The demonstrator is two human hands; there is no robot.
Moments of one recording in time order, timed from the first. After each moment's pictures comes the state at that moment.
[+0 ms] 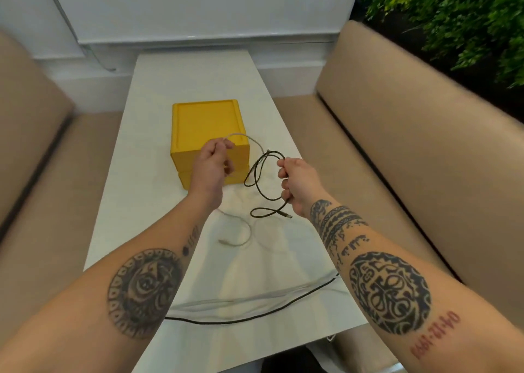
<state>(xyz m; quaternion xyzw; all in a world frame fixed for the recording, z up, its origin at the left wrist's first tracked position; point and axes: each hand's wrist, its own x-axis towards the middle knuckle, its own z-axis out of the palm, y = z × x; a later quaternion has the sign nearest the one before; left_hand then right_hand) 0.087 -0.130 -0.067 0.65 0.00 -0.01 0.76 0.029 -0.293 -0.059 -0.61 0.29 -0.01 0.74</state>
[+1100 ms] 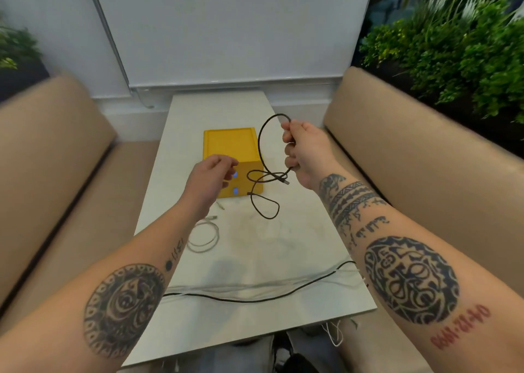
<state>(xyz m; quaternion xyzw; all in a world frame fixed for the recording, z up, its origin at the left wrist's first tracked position) -0.003 -0.064 0.012 0.75 -0.04 -0.02 0.66 -0.030 -0.257 0.078 -0.59 0.12 -0.09 0.80</state>
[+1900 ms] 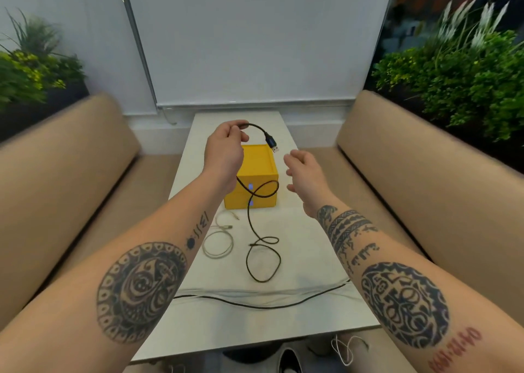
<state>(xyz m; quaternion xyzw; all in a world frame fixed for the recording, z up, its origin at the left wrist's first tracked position) -0.017 -0.076 0.102 0.70 0.00 0.09 0.71 -0.061 -0.230 0.065 -0.74 0.11 -0.07 0.66</state>
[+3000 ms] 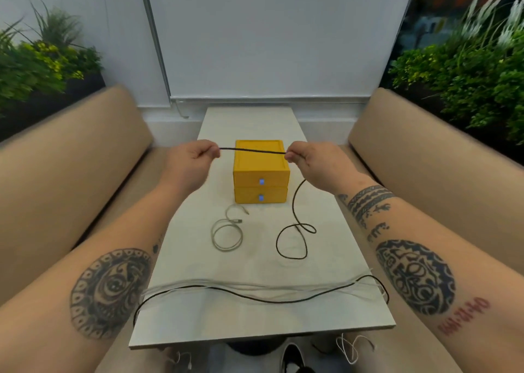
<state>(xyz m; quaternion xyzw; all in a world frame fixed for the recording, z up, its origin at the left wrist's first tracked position) -0.024 0.028 0.069 0.87 -0.06 0.18 0.45 -0.042 -0.254 0.088 -0.96 -0.17 -0.17 0.13</state>
